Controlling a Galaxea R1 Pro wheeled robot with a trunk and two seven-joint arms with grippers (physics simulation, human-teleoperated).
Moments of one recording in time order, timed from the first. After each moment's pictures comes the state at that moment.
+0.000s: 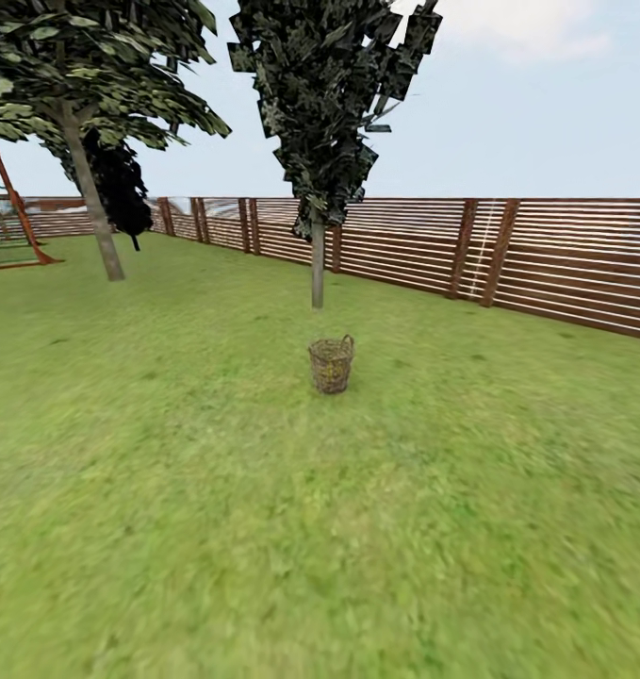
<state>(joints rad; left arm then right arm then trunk) 0.00 0.02 0.09 -0.31 0.22 -0.28 -0.01 -0.14 -0.03 0.03 -0.20 0.02 -0.62 -0.14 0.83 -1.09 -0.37</state>
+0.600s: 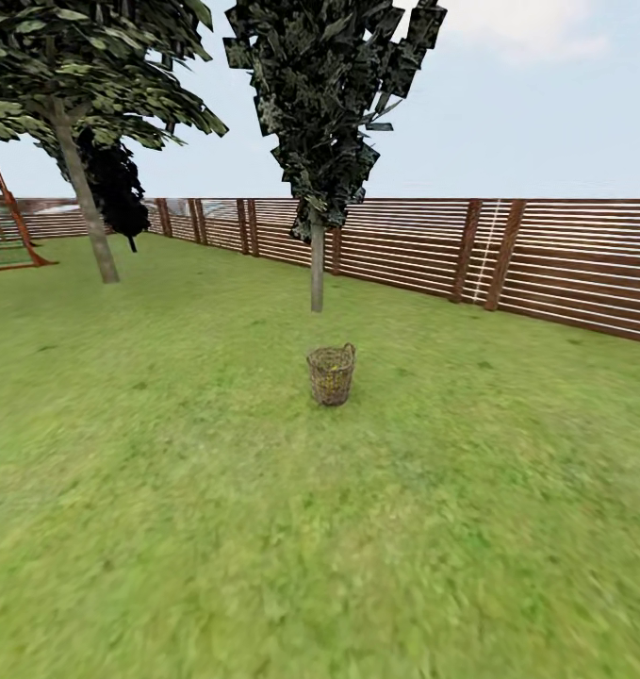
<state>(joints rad) 0.00 0.02 0.09 -0.31 0.22 -0.28 -0.01 -0.14 -0.03 0.03 -0.20 0.02 -0.62 -0.14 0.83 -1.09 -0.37</state>
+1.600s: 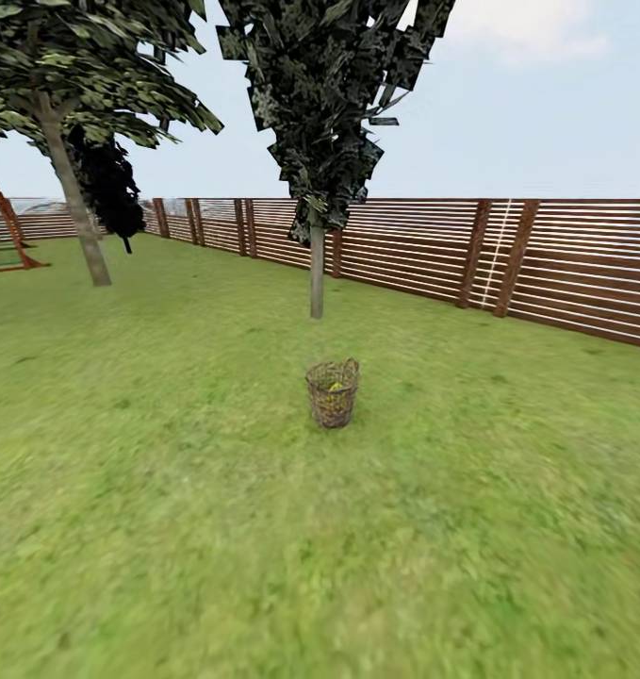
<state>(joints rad) 0.00 0.02 0.09 -0.31 0.22 -0.28 -0.01 -0.14 -0.03 0.03 -0.14 0.03 -0.62 -0.13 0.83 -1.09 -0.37</state>
